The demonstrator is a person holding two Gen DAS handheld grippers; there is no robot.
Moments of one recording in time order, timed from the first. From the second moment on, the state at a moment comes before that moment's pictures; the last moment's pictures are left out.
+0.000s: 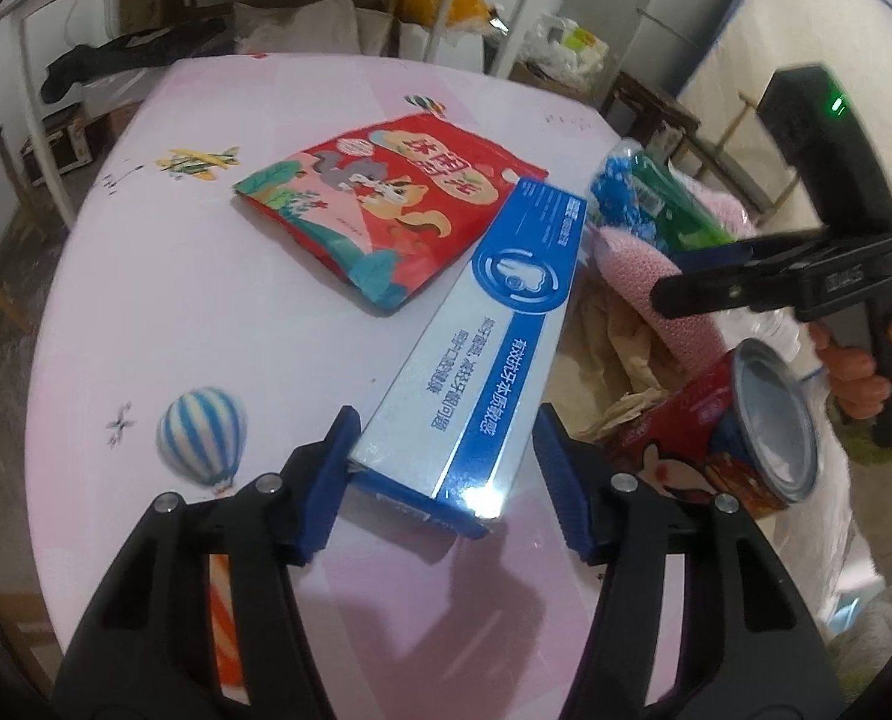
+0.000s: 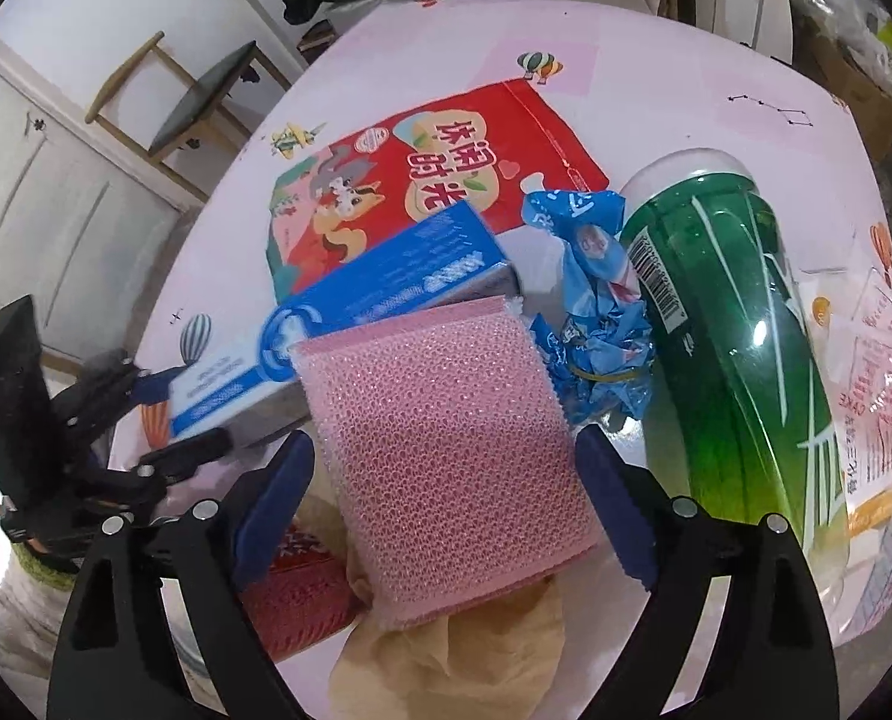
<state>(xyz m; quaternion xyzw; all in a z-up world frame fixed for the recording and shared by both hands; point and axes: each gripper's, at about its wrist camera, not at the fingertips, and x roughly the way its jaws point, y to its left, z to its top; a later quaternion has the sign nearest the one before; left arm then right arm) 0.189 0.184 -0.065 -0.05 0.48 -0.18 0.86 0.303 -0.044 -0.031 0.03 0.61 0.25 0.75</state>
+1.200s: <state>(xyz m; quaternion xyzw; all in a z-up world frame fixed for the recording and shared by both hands) 0.168 0.175 -0.080 0.01 0.53 -0.19 0.82 0.306 -0.046 -0.042 0.04 0.63 0.23 0.74</state>
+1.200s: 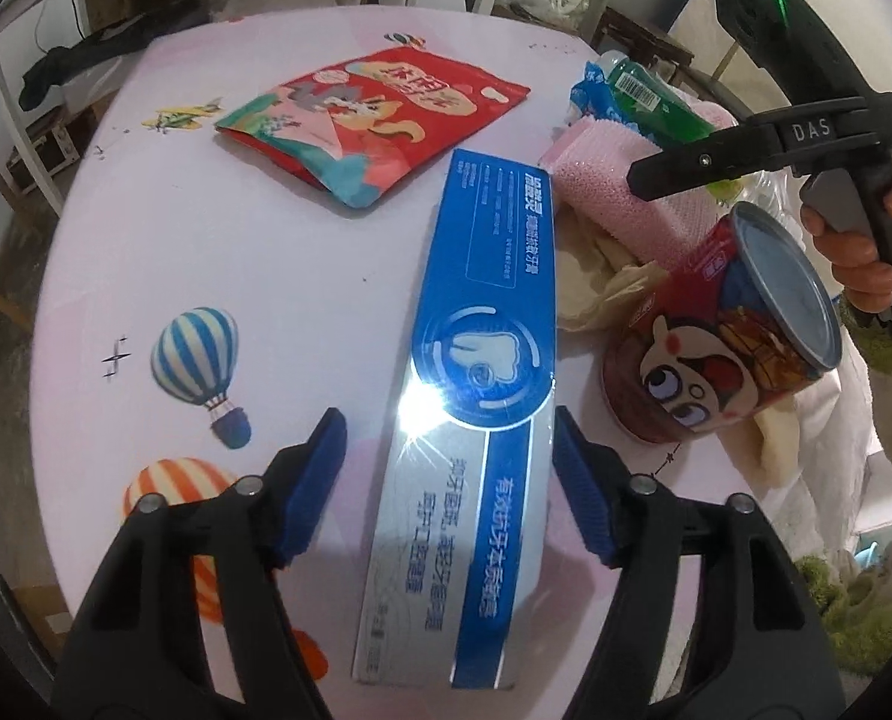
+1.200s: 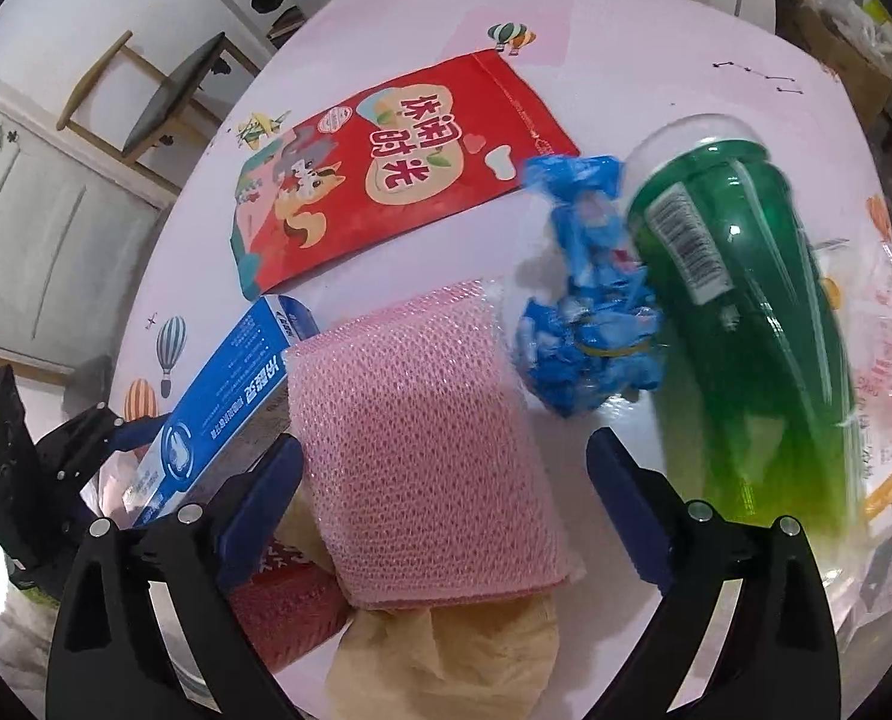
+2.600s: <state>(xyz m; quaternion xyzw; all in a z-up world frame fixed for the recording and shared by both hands) 0.109 0.115 0.086 -0.09 0.37 -0.28 0.88 0.177 -0.211 0.093 0.25 0.41 0.24 0.84</state>
